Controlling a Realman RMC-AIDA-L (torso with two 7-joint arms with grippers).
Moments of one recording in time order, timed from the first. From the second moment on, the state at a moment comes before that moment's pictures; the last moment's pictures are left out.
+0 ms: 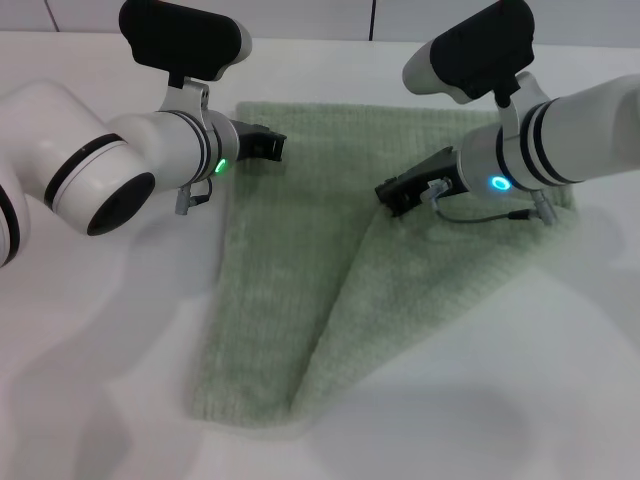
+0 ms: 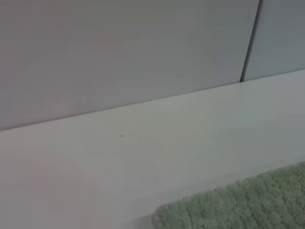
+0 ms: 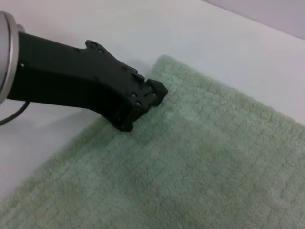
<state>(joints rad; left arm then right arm) -0.81 -2.06 -1.14 -0.58 2.88 -0.25 -0.47 0.73 2.08 -1.74 -0.91 -2.34 -0.79 2.68</state>
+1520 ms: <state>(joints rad) -0.81 -2.06 -1.14 -0.58 2.88 -0.27 -0.46 0.62 2.08 -1.67 -1.43 -2.60 -1.33 2.69</state>
